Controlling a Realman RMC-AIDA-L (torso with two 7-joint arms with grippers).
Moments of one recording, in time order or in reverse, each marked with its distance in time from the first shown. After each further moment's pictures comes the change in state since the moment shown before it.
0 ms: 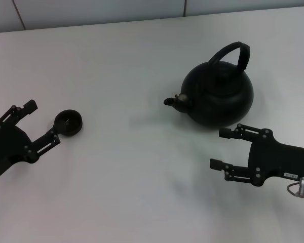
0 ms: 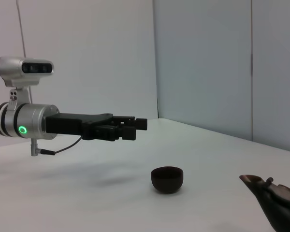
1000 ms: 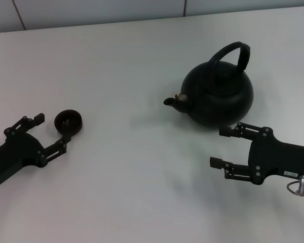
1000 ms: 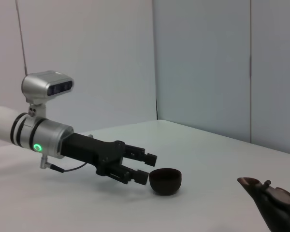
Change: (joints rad) left arm -0.057 -0.004 0.101 -0.009 0.002 -0.272 0.043; right arm 0.003 0.000 0.000 -0.003 0.004 0.000 0.000
